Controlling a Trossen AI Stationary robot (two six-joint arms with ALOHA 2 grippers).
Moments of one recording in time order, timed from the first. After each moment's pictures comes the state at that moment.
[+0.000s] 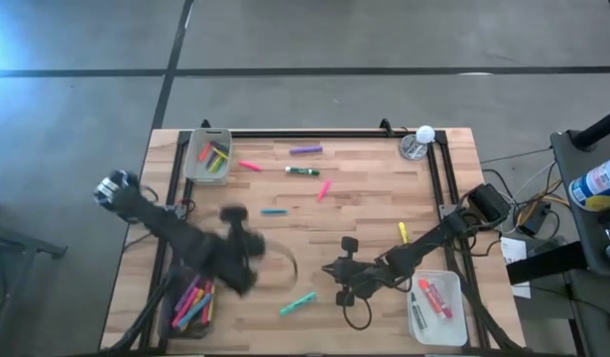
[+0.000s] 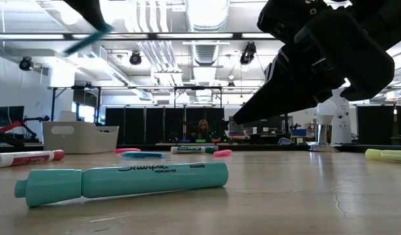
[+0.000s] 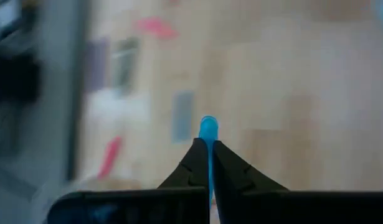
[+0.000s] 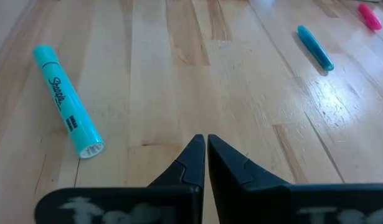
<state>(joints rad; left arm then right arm) -0.57 1.56 1.47 -1.32 -0.64 -0.52 0.53 1.84 0.86 0.26 0.60 0.34</state>
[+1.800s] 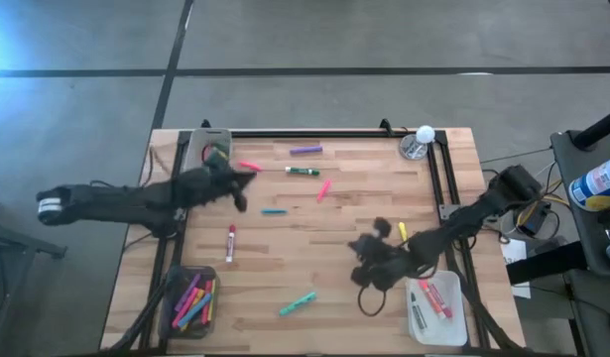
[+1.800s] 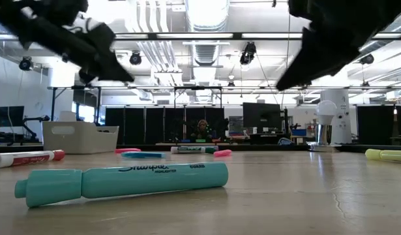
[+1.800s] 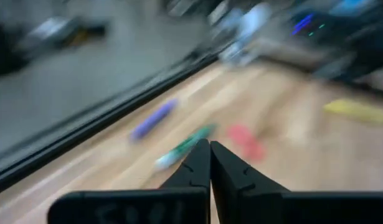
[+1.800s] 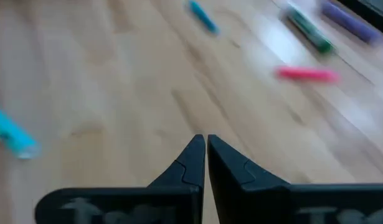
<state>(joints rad) 0.22 0.75 0.37 0.11 -0.35 -0.21 0.55 1.54 0.86 -0.31 0.75 0.77</state>
